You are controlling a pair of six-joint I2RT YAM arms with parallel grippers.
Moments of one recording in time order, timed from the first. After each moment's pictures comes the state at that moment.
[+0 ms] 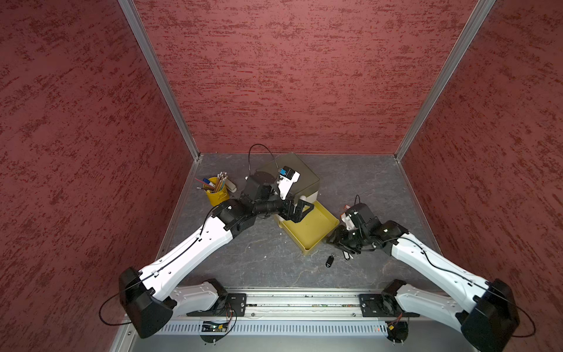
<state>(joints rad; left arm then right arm) -0.69 1.20 1.18 -0.46 0.34 -0.30 0.59 1.07 0.74 -0.68 -0.39 0.98</state>
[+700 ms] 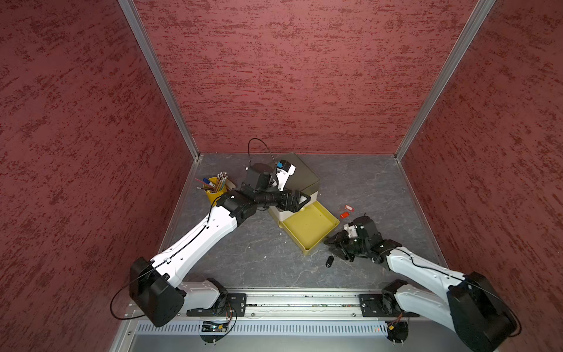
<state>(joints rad) -0.60 1.31 1.22 -0.47 0.43 -0.32 0.47 1.13 0.36 -0.07 -0.56 1.28</state>
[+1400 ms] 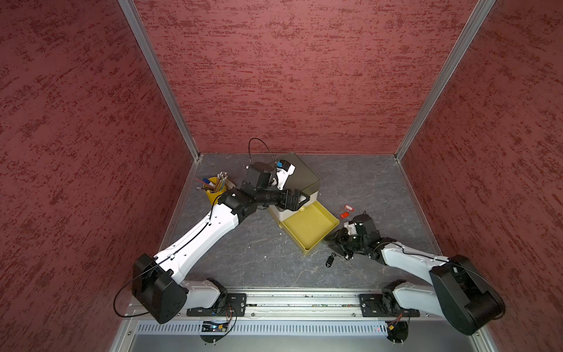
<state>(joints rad) -0.58 1.33 1.22 -0.47 0.46 -0.32 0.40 1.27 0.35 0.08 -0.59 1.27</state>
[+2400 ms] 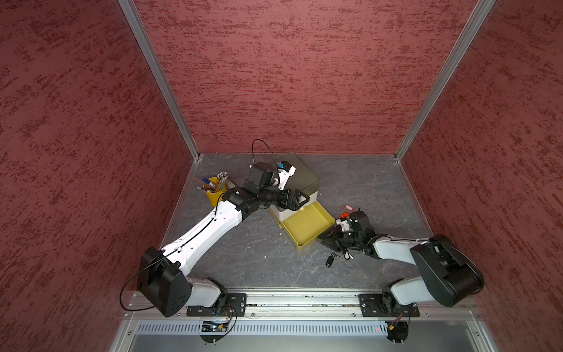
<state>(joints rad) -0.56 1.38 1.22 -0.47 0.47 -0.31 0.40 1.46 0.39 0.28 -0.71 1.27</state>
